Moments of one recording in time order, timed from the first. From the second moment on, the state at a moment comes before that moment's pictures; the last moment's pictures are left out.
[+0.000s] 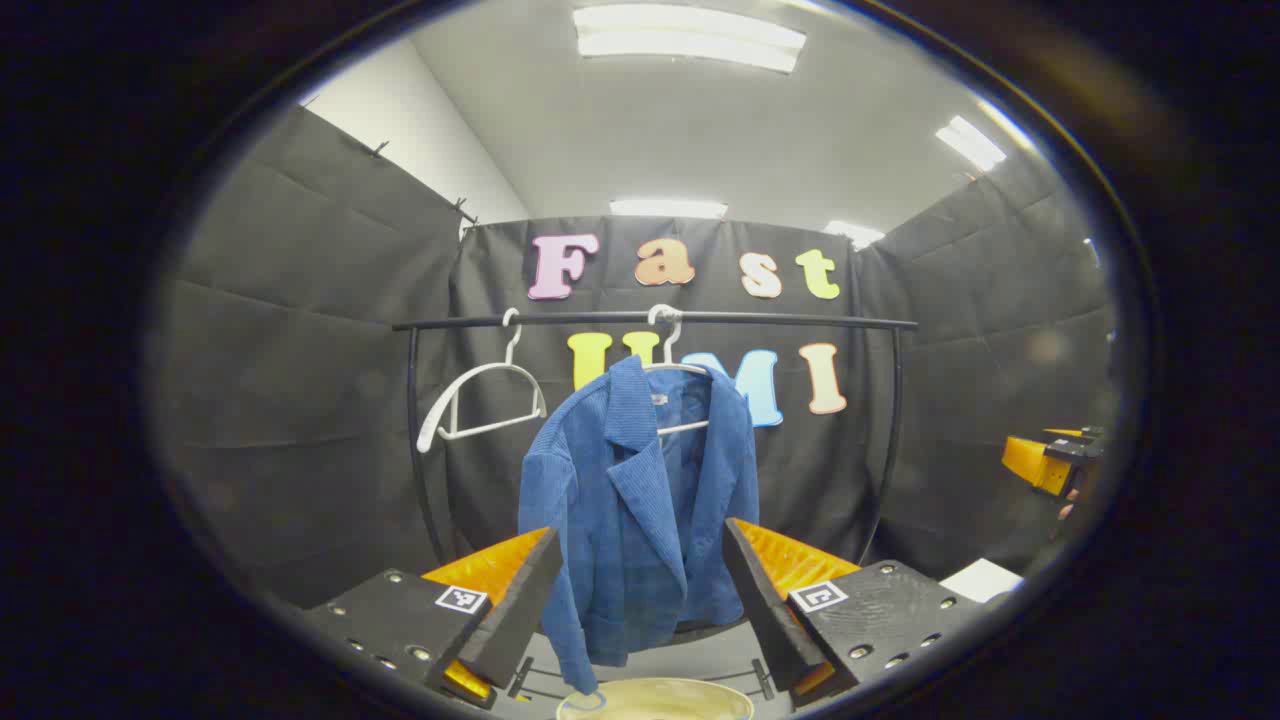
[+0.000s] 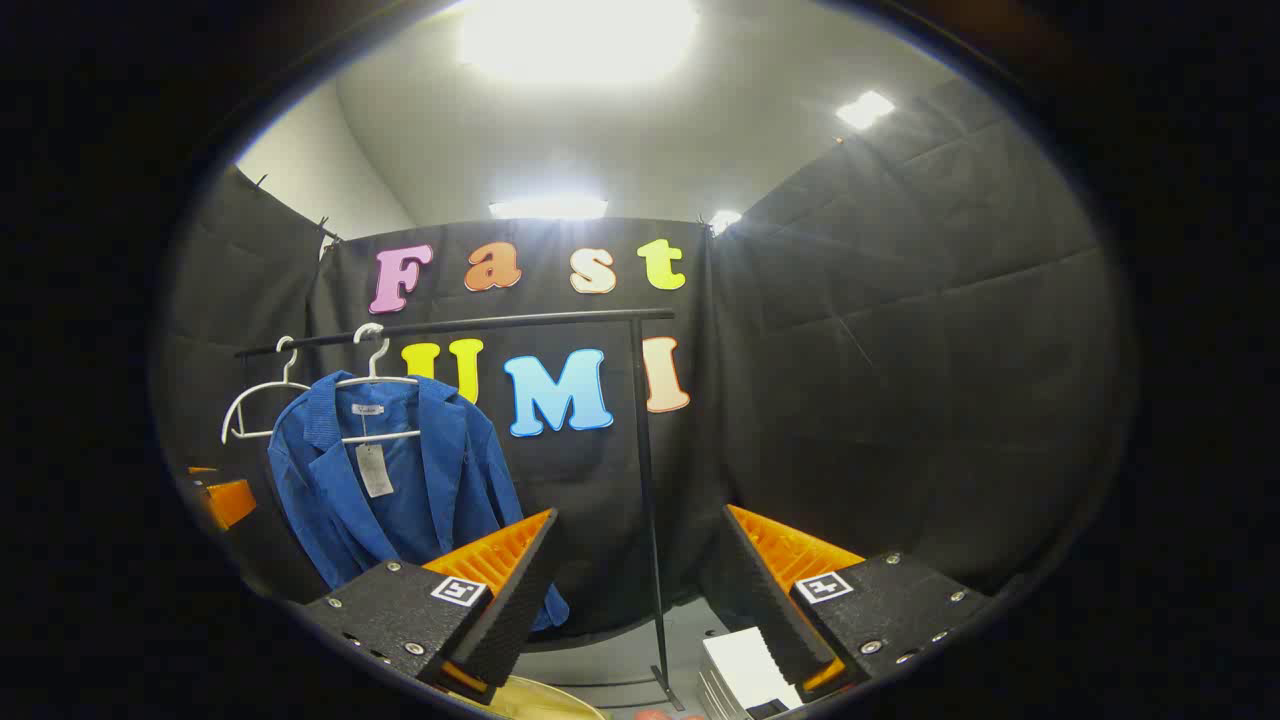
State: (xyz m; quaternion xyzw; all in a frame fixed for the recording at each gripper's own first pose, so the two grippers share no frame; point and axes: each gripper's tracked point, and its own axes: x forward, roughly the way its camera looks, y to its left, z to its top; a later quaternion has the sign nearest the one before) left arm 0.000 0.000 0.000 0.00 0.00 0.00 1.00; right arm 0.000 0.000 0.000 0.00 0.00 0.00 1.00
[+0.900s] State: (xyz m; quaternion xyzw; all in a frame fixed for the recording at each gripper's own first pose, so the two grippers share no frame) left arm -0.018 0.004 -0.027 -0.04 0.03 0.01 1.00; right arm -0.017 0.032 -0.017 0.00 0.03 0.05 1.00
